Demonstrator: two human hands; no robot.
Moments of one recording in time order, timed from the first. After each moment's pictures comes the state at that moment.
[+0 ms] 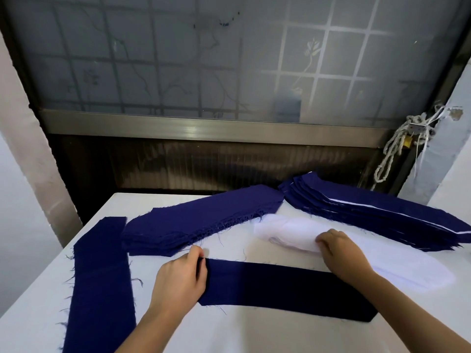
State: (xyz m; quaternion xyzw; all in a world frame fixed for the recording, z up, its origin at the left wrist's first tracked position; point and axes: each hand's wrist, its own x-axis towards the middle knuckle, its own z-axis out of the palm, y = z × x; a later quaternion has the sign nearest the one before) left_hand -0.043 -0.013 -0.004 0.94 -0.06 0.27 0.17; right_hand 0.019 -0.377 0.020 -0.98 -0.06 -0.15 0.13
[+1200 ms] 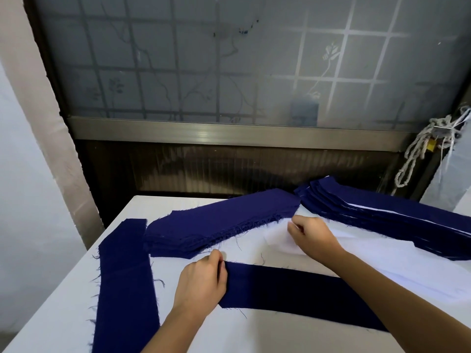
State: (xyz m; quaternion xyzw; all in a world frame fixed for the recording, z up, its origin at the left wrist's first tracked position) left_hand -0.037 -0.010 -0.013 0.97 -0.04 0.20 0.16; right_hand 0.053 -0.279 0.053 -0.95 -0.16 -0.13 0.25
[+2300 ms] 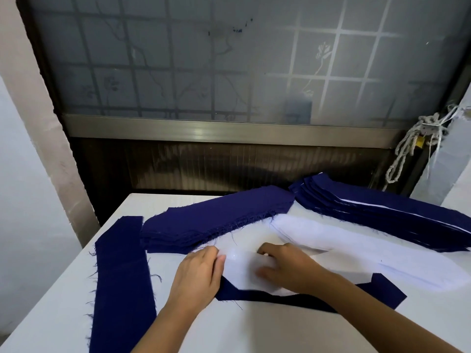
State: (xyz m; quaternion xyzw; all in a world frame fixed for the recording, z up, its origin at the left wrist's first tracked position) left_hand -0.047 -0.009 -0.004 0.93 -0.11 0.29 0.21; right_hand -0.020 -0.240 0.051 -0.95 -0.24 0.03 0.19
